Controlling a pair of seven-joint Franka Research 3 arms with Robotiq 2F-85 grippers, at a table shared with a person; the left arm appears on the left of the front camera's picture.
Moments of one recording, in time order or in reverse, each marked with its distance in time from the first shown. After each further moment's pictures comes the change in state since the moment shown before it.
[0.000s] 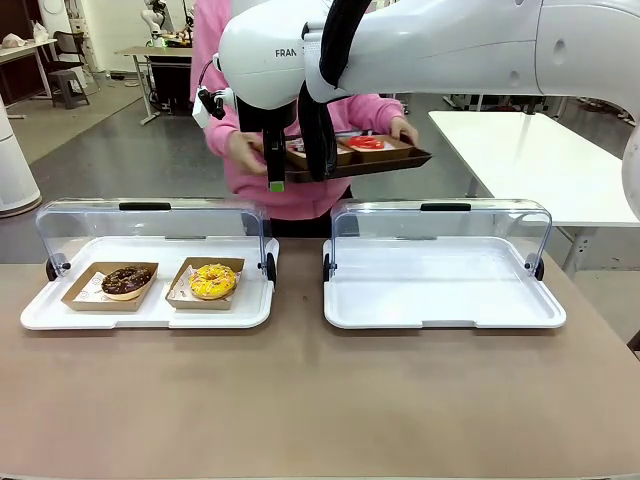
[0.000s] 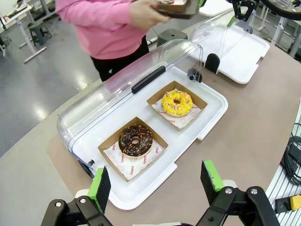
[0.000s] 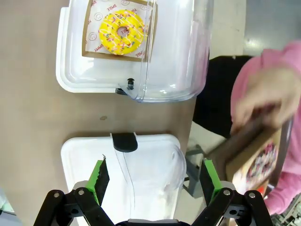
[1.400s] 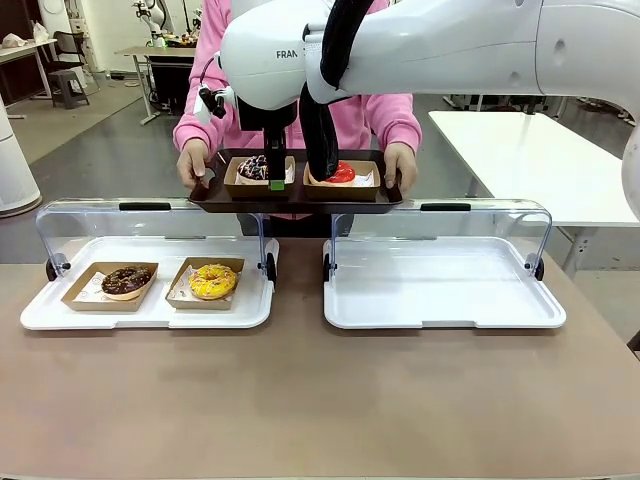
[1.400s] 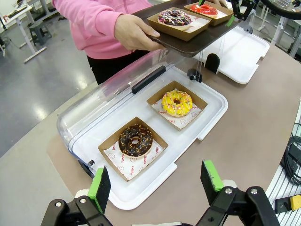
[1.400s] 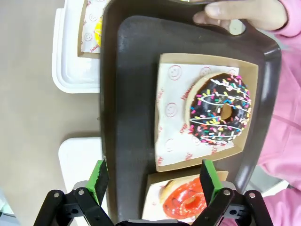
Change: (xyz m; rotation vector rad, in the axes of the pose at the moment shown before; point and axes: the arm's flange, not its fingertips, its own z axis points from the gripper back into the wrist) left arm 0.000 0.000 0.000 0.000 0.000 0.000; right arm -0.001 -0.002 0.001 -0.014 0.000 -0.009
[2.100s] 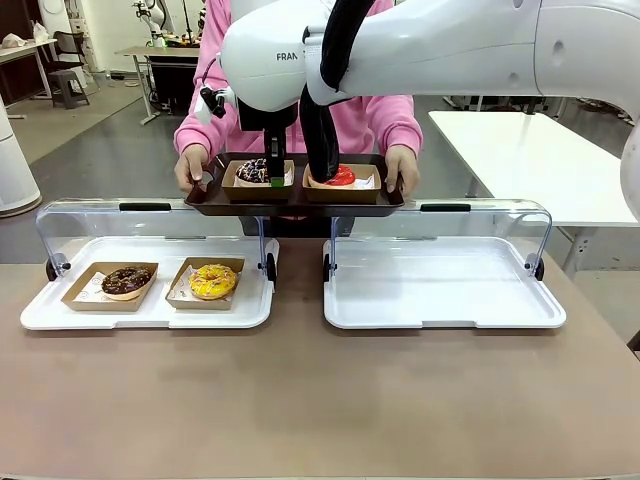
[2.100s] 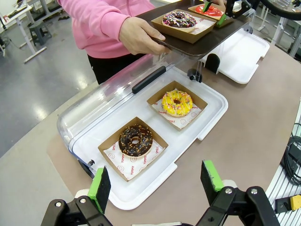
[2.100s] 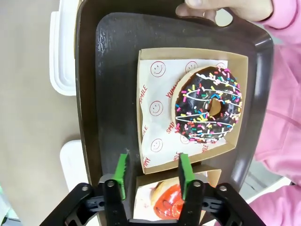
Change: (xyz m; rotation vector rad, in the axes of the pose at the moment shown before) left arm 0.000 0.000 0.000 0.000 0.000 0.000; right arm -0.001 -0.001 -0.001 -0.006 0.006 -0.045
